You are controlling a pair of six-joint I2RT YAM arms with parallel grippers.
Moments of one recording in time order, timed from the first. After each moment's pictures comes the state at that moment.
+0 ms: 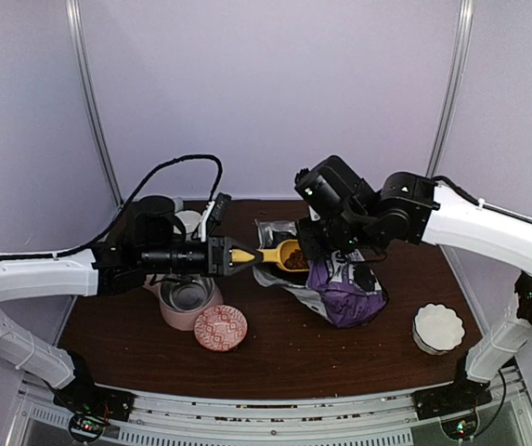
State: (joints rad) left arm -0.89 1.31 0.86 0.21 0.42 -0.73; right arm 1.09 1.59 1.61 -0.86 0.51 0.52
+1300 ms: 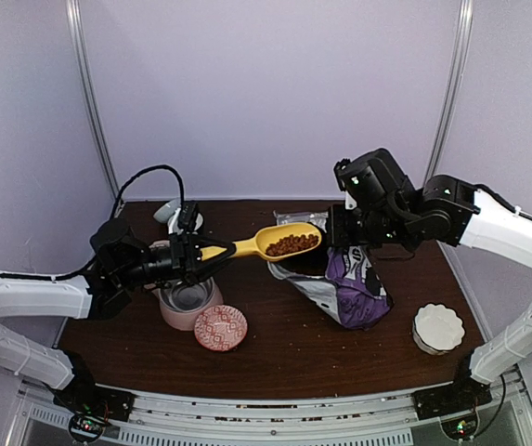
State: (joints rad) left arm -0.78 1.22 0.57 0.79 0.60 -1.22; right arm 1.01 1.40 1.45 -0.77 0.45 0.66
